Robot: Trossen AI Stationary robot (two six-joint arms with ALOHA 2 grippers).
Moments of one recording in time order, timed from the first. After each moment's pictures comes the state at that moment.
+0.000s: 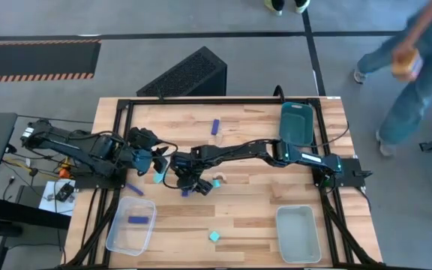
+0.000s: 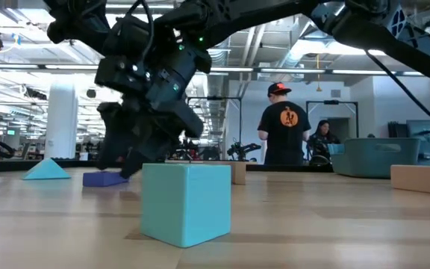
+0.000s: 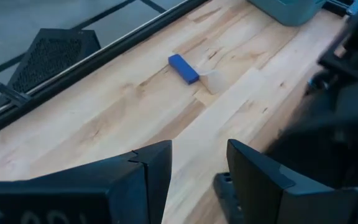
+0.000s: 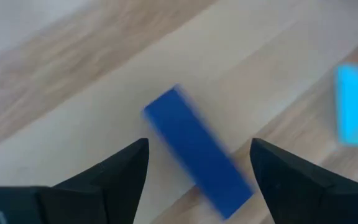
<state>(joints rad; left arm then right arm) -0.25 0.97 0.93 -0.91 -0.71 -0.82 0.00 2.61 2.33 -0.81 -0.32 -0.86</state>
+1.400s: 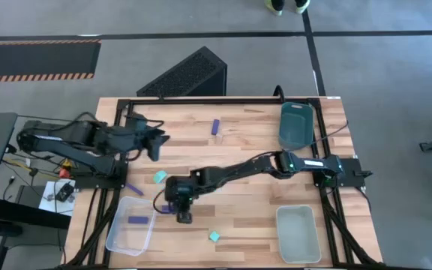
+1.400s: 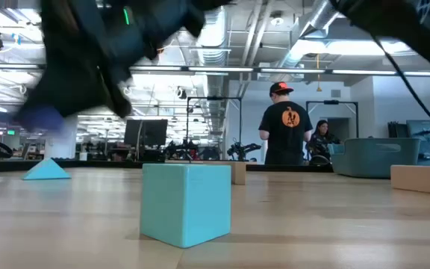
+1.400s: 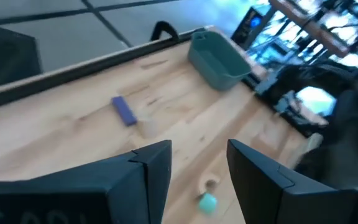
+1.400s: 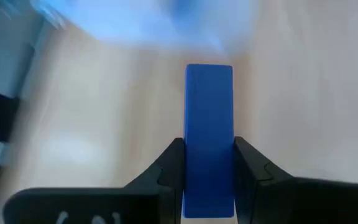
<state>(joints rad) -0.18 0.92 1.15 -0.84 -0.58 -0.83 0.17 2.58 2.35 -0.54 -0.23 0.24</state>
